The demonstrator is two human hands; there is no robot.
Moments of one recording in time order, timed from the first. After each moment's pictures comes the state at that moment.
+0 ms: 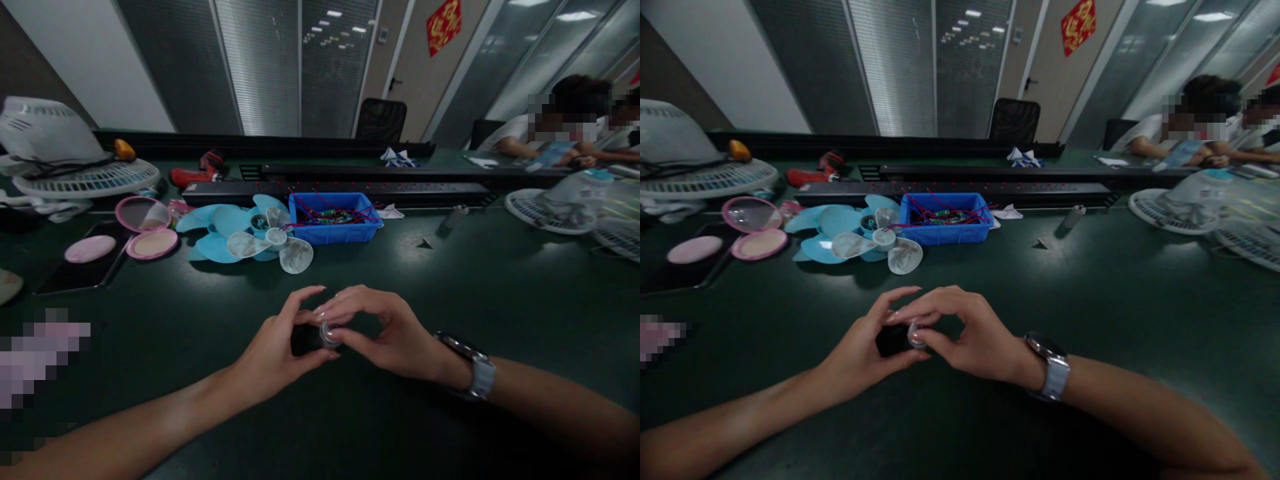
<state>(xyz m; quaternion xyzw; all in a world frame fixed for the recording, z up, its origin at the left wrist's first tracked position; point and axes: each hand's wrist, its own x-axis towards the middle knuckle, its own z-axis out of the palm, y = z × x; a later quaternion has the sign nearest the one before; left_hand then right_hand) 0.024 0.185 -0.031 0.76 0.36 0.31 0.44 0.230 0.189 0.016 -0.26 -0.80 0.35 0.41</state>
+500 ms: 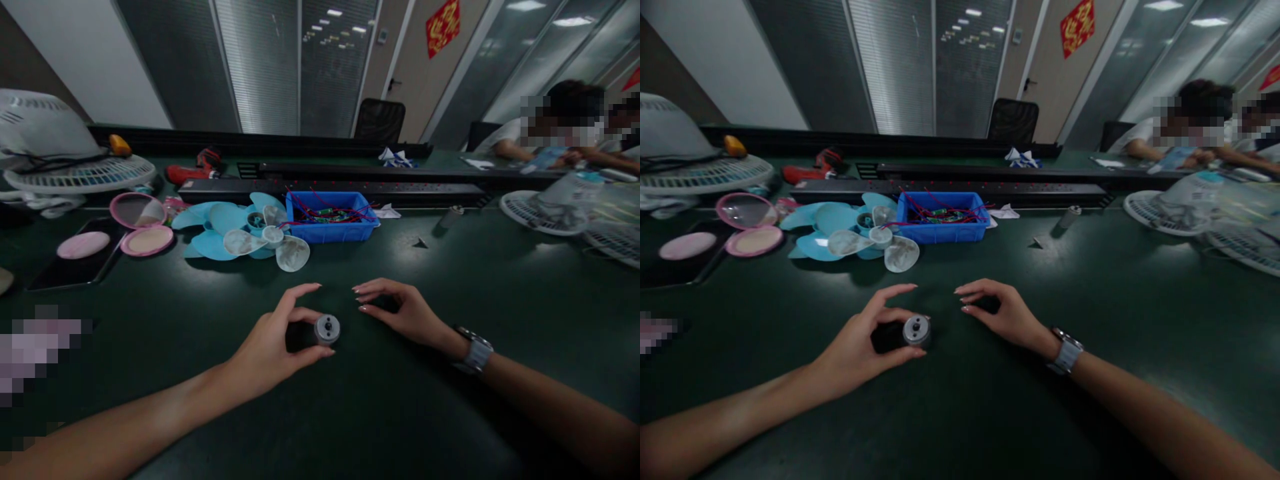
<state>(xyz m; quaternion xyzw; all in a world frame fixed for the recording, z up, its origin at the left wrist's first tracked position) 0.026 0.186 -0.027 0.76 0.38 0.30 0.44 0.299 0.212 -0.030 -0.41 -0.77 0.35 0.34</state>
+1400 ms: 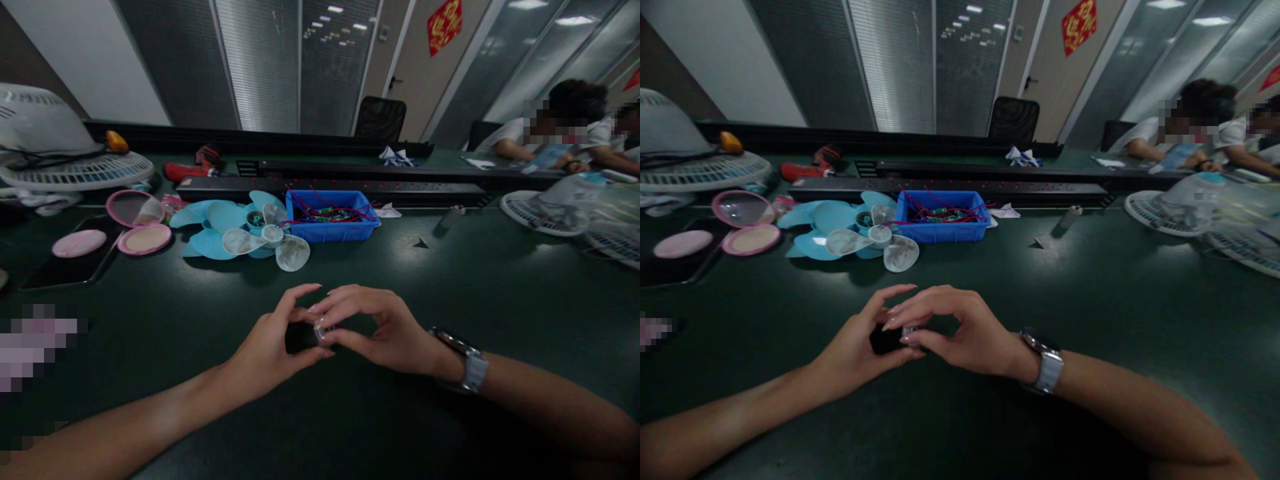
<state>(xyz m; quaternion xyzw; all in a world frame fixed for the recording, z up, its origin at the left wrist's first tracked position) 0.025 0.186 -0.032 0.76 0.37 0.31 0.44 0.232 0.195 0.014 -0.23 -0.81 0.37 0.39</state>
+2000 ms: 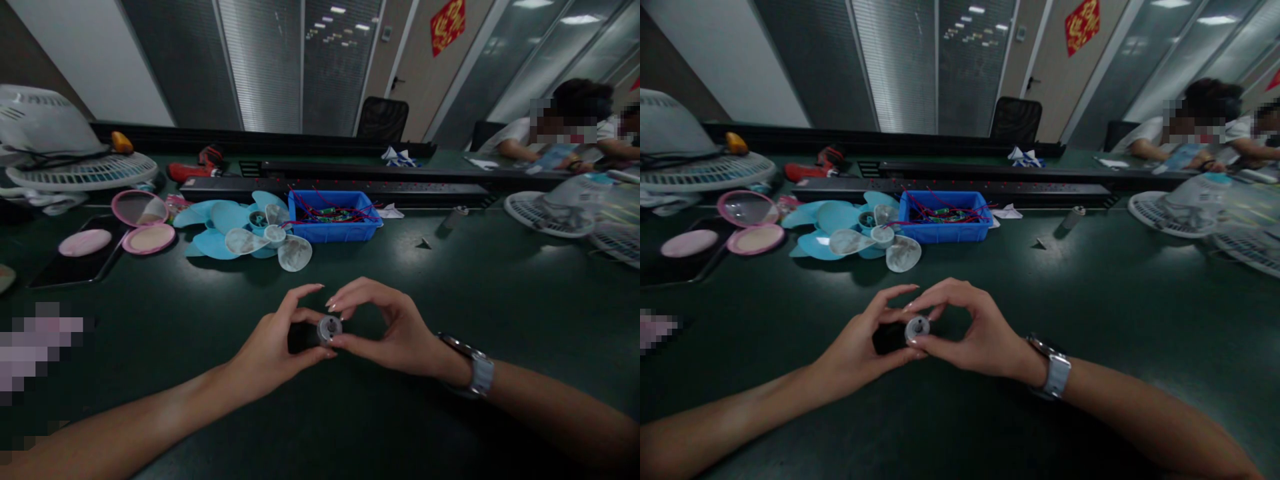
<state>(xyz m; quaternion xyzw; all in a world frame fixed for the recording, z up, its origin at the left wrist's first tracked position) 0.025 0.187 -0.031 0.76 0.35 0.31 0.45 0.240 0.190 0.011 -0.28 -0.79 0.36 0.41</state>
